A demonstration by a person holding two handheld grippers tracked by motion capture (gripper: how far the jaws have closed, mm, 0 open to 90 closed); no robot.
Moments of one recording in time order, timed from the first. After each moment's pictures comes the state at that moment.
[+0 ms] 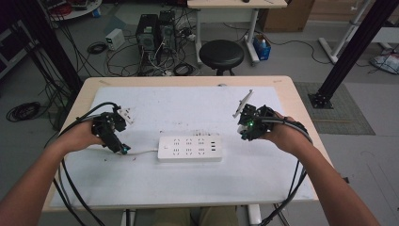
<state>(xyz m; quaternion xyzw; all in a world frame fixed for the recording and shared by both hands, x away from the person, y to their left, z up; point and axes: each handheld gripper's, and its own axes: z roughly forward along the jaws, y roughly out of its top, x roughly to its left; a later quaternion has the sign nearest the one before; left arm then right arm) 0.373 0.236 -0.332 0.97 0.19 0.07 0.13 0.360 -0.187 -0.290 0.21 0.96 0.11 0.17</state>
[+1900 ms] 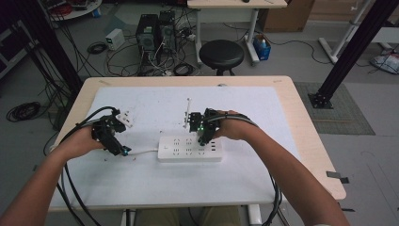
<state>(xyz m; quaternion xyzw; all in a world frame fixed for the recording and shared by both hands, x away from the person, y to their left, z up) 0.368 0.238 -0.344 0.97 0.19 0.09 0.15 0.400 -0.058 -0.341 0.03 0.99 0.08 0.08</state>
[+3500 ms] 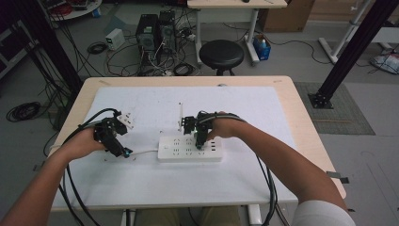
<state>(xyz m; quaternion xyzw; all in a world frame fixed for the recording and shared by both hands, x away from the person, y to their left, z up) 0.372 0.240 -0.353 0.97 0.20 0.07 0.15 0.418 -0.038 -0.372 0.03 1.00 0.03 0.04</state>
